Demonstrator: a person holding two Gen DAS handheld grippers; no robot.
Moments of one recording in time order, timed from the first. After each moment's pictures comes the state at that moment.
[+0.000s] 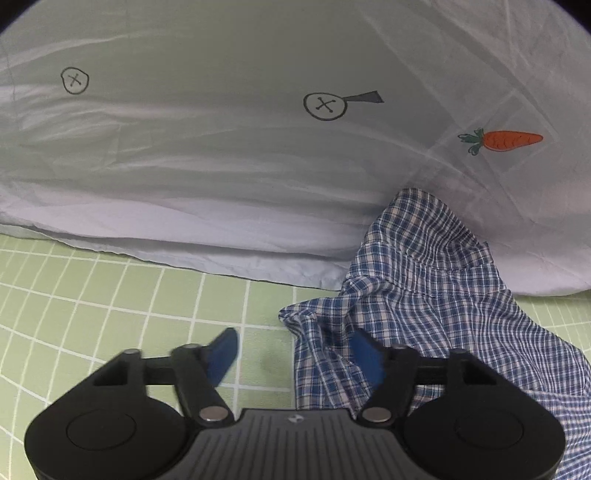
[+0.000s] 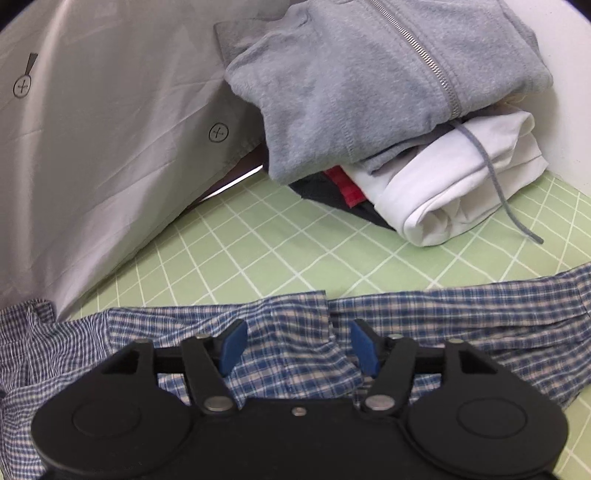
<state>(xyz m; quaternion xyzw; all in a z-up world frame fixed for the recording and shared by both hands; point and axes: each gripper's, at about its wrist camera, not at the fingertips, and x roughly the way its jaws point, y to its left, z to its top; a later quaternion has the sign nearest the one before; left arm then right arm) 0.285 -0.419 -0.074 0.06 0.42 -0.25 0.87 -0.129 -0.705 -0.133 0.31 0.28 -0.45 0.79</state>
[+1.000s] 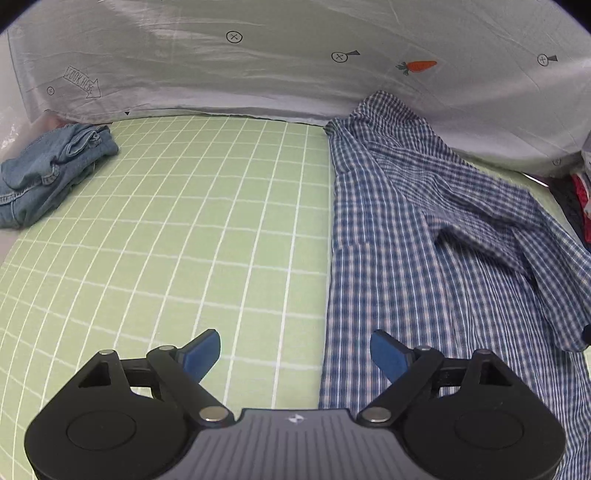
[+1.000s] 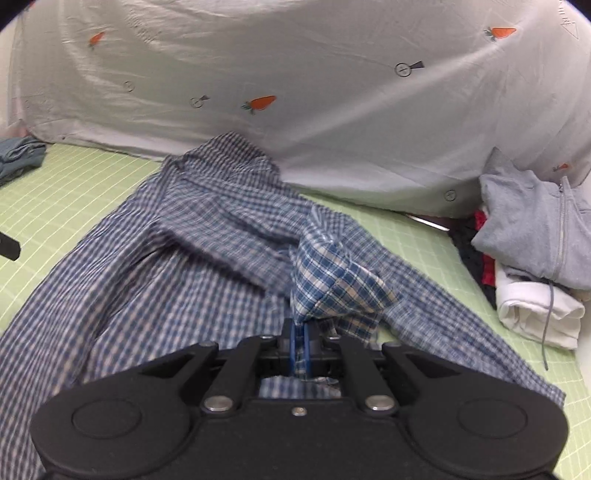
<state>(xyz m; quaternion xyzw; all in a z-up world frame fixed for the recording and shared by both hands) -0.016 -0.237 -0.045 0.08 0.46 -0.20 0.86 -0.183 -0.456 -0.069 -0.02 0.35 -0.22 0.91</state>
